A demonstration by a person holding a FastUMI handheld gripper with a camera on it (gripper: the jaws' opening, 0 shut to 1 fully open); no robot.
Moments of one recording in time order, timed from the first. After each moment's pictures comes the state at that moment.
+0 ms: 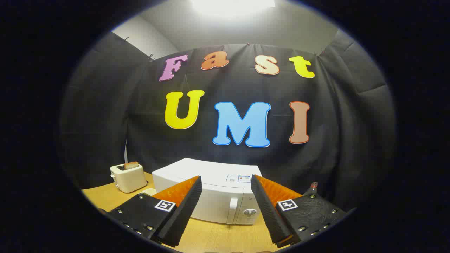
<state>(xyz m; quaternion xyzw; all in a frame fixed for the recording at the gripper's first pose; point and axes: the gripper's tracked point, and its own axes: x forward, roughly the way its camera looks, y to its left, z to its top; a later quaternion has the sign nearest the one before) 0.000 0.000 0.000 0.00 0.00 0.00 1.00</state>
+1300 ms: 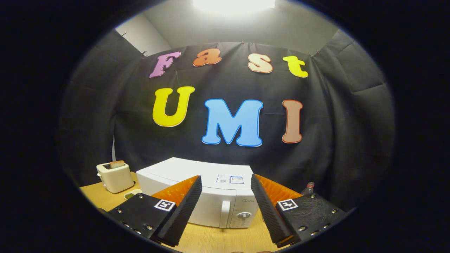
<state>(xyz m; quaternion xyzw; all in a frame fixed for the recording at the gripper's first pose) 0.032 -0.015 -0.020 -0.01 0.01 -0.05 1.00</state>
